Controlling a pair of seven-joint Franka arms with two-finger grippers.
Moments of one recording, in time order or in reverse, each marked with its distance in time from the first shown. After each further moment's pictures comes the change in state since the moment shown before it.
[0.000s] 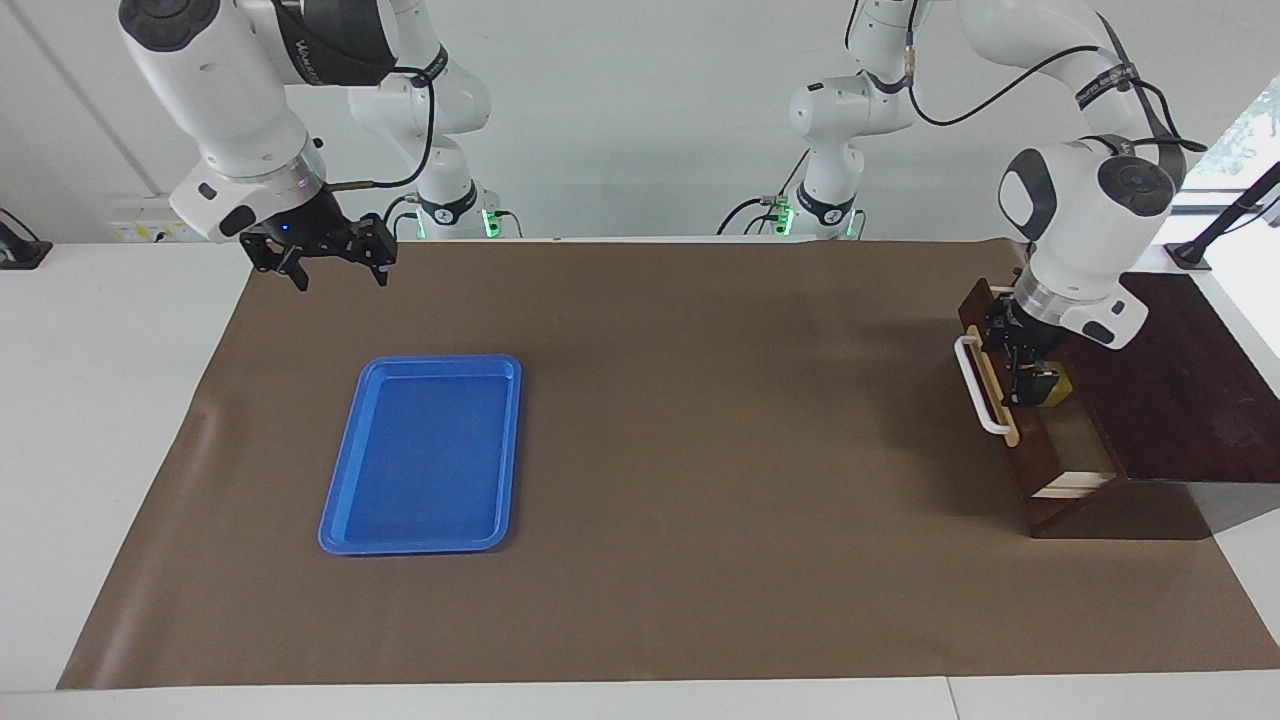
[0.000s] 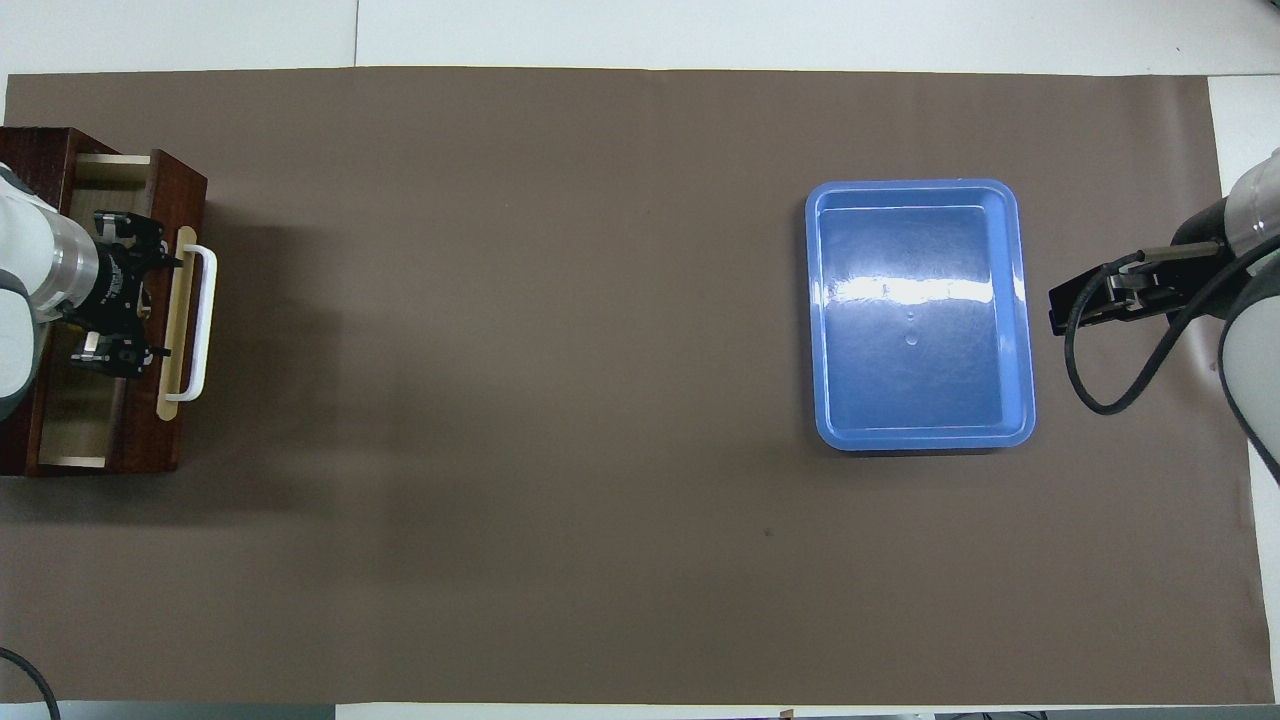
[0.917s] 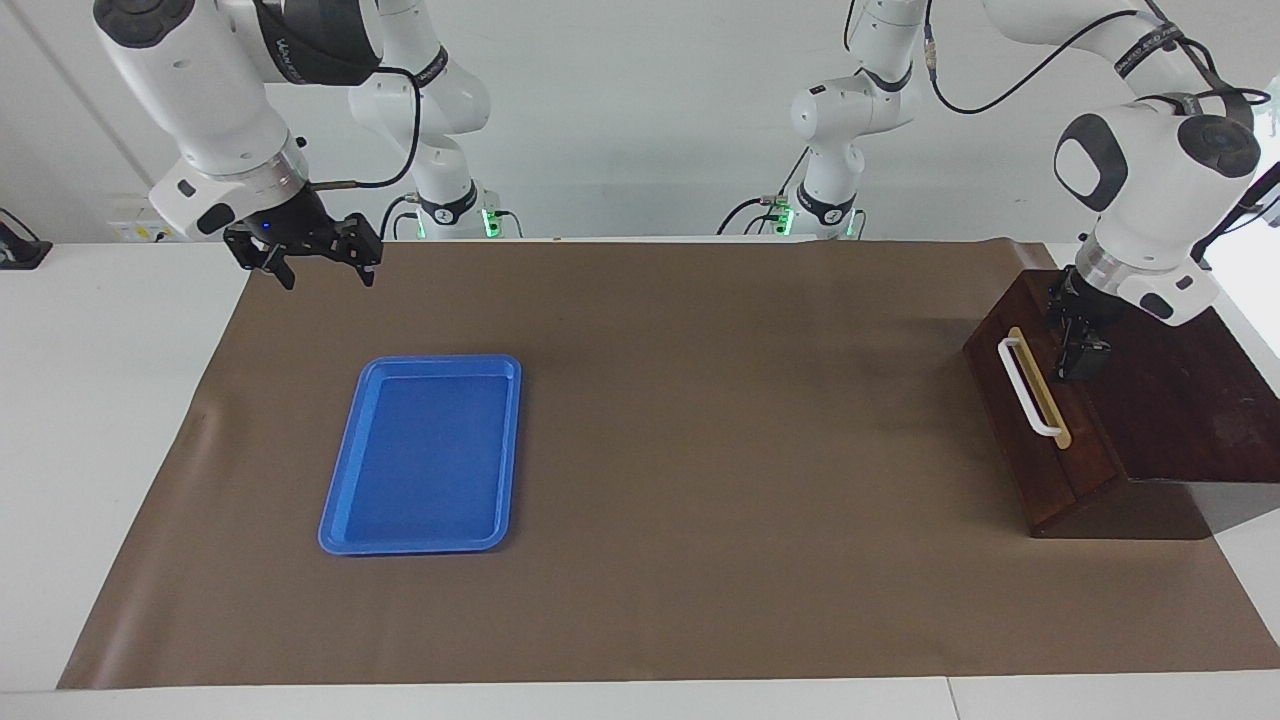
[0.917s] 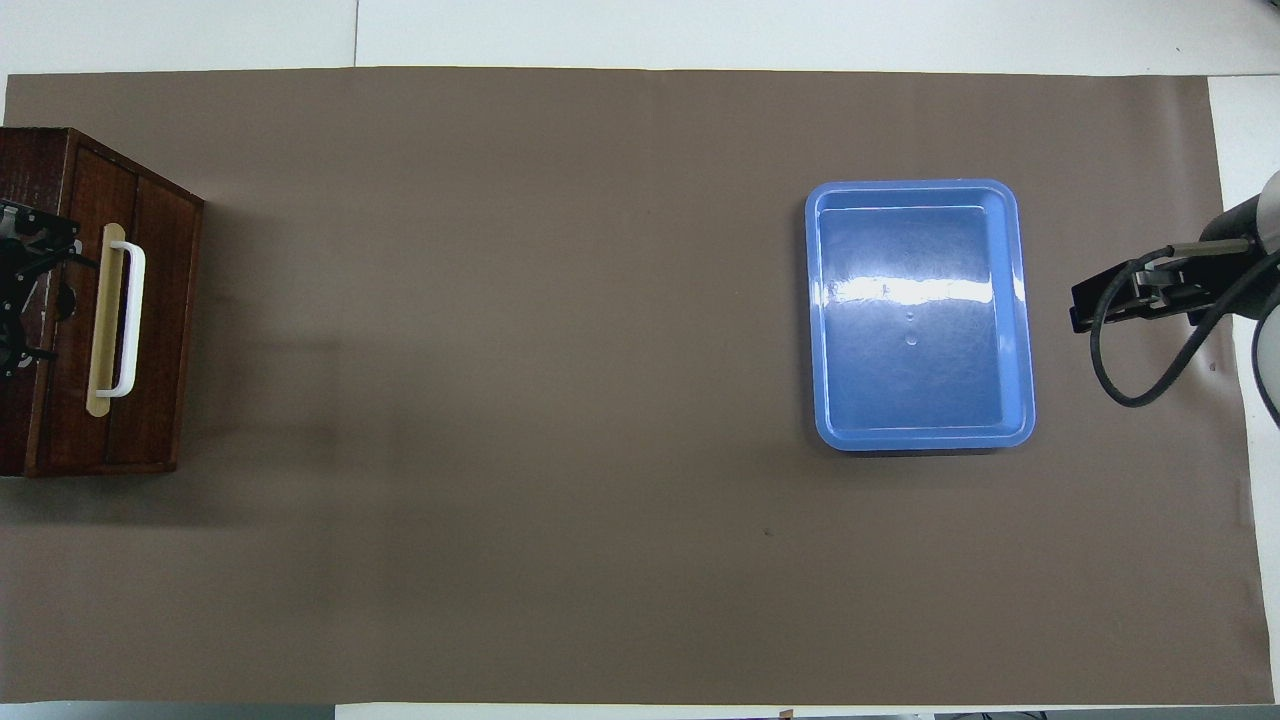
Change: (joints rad) left arm 0.052 -0.029 -0.034 0.128 0.007 -0.203 0.393; right arm -0.023 -0.004 -0.005 0.000 0.000 0.000 0.000
